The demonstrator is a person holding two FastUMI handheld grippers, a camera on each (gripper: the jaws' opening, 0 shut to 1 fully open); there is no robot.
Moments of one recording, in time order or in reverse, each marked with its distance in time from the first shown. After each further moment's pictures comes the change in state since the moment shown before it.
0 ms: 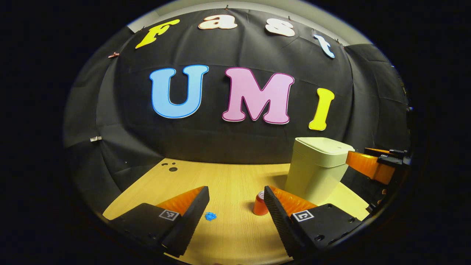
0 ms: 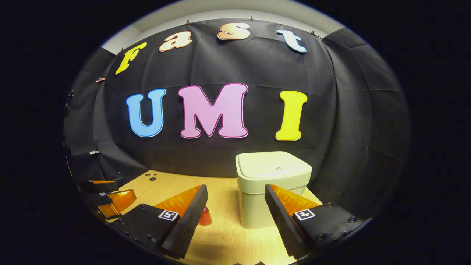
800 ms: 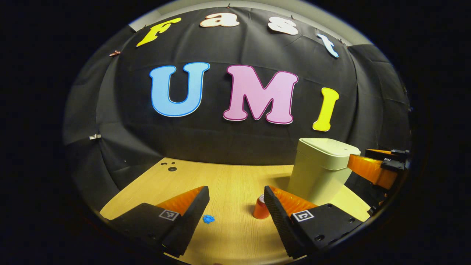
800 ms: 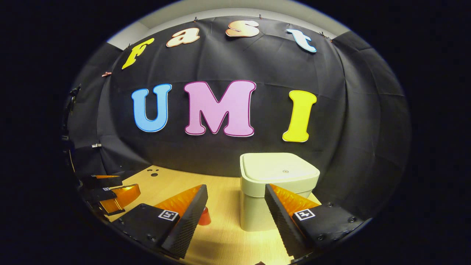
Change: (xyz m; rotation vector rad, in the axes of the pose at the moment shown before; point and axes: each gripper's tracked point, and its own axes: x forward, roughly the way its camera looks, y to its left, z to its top) left arm 0.027 -0.004 -0.003 -0.011 -0.003 0.014; right arm 0.018 0.002 0.001 -0.035 0.007 0.045
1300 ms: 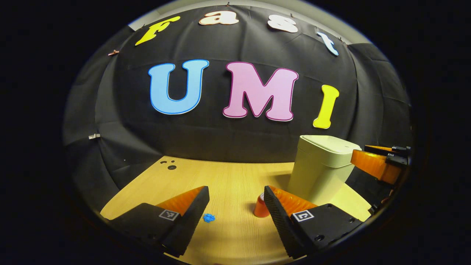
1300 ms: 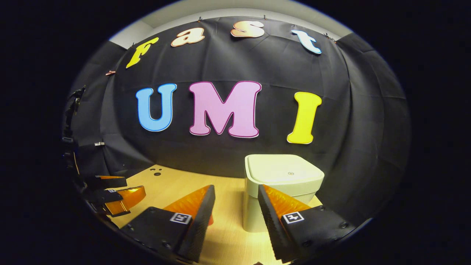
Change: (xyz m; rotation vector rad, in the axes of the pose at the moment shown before) left arm 0.004 0.002 -0.006 0.013 0.019 -0.002; right arm 0.000 0.010 0.004 -0.023 -0.006 0.028
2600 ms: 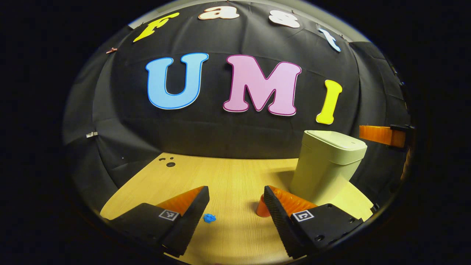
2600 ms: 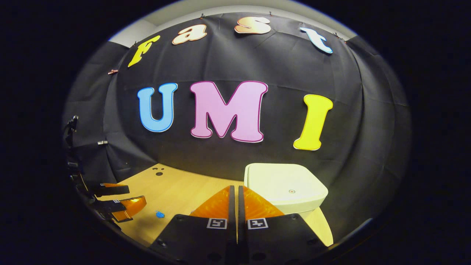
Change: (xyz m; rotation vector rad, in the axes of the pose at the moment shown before) left arm 0.029 0.004 -0.012 -0.005 0.043 -0.002; right arm 0.043 -0.018 0.031 0.021 0.051 0.087
